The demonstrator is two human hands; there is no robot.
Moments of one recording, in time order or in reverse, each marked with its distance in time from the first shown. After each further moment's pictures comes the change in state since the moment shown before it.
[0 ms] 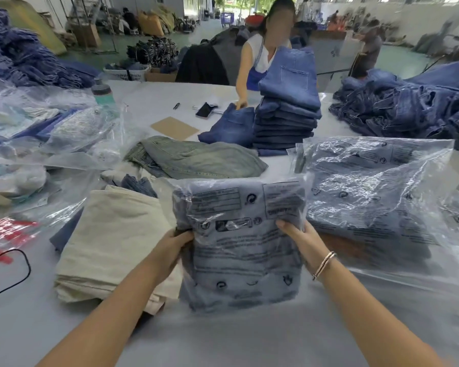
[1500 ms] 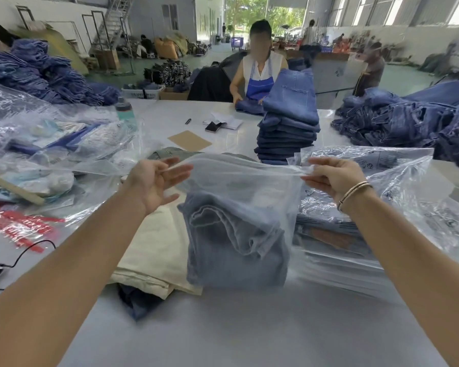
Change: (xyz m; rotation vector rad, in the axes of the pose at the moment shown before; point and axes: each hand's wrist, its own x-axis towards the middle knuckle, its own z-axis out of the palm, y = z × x) left_hand -0.083 0.158 0.013 -0.063 0.061 0.084; right_hand -0.010 -0.137 -0.014 -0.063 0.198 -0.095
